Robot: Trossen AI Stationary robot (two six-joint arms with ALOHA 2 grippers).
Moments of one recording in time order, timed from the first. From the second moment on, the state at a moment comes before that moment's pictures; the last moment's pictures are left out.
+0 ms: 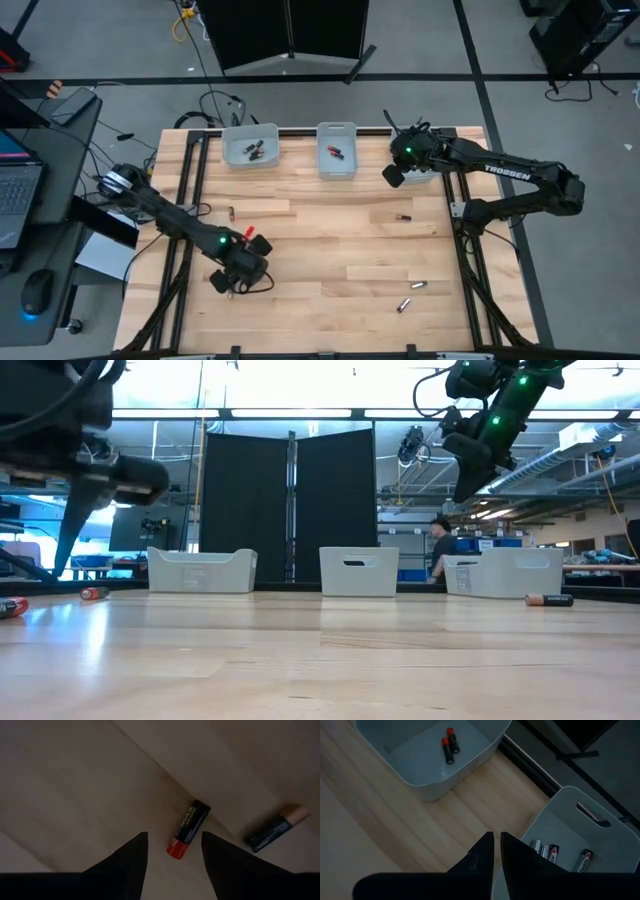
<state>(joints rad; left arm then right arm) -0.49 1.46 0.81 -0.70 0.01 0.33 -0.45 1.14 0.92 -0.73 0.31 0.21</state>
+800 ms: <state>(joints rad) -0.49 1.54 0.75 -0.62 0.08 0.38 -0.45 1.14 0.92 -0.73 0.31 0.19</state>
